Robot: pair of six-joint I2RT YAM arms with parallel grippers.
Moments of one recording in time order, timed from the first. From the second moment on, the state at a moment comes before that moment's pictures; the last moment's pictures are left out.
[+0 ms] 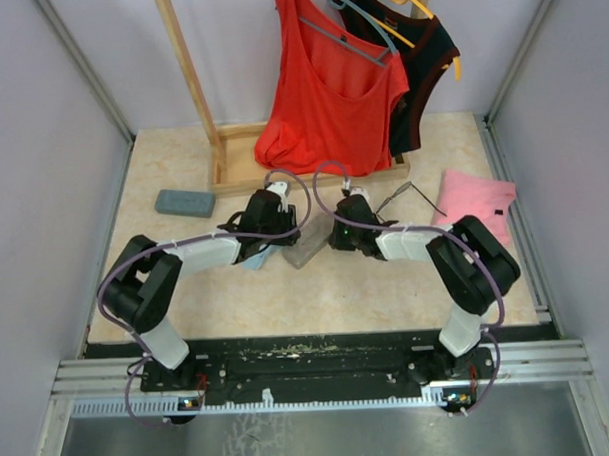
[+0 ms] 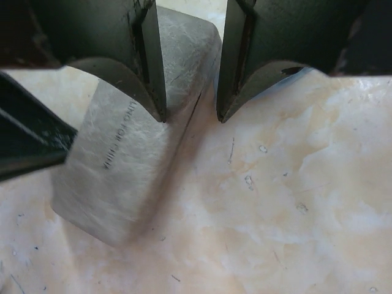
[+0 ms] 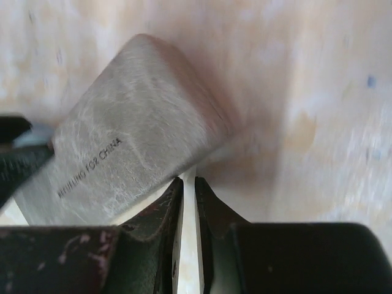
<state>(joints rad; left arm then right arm) -0.64 1.69 0.89 0.12 -0.05 -0.37 0.63 1.68 0.80 0.08 0.07 0.63</state>
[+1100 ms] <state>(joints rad) -0.42 1.55 1.01 -0.03 -0.42 -0.58 0.51 1.33 0.80 -0.06 0.11 0.47</state>
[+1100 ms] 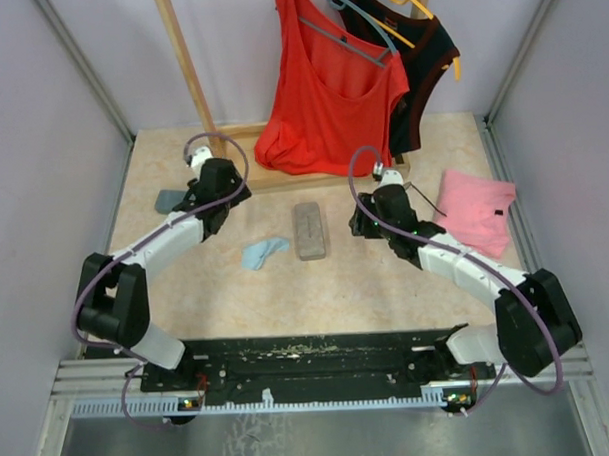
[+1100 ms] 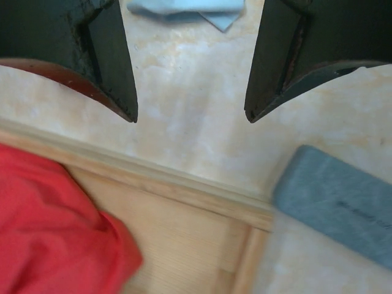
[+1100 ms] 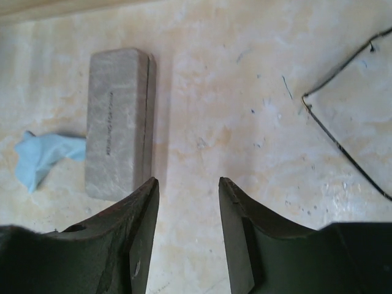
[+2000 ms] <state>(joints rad) -0.07 1.88 1.34 -0.58 -0.62 -1.26 0.51 1.16 0.64 -0.09 0.01 0.53</state>
